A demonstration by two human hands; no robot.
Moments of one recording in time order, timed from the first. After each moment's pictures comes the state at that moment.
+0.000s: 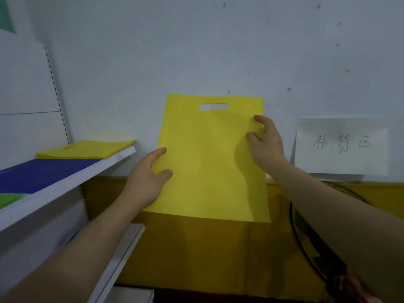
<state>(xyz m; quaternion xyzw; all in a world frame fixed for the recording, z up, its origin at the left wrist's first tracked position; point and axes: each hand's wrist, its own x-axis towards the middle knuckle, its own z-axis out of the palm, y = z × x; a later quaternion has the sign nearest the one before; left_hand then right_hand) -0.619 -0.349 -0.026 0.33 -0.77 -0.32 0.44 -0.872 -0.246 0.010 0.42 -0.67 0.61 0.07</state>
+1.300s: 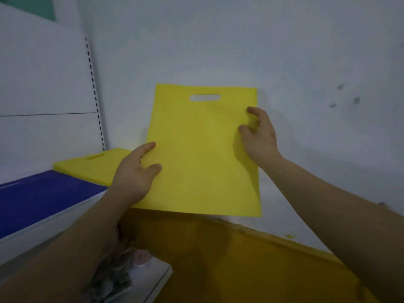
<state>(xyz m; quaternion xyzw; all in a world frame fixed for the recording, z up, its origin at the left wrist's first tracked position) -0.679 -0.618 -0.005 0.47 -0.68 -0.21 0.53 -0.945 -0.622 0.036 0.56 -0.55 0.62 -0.01</state>
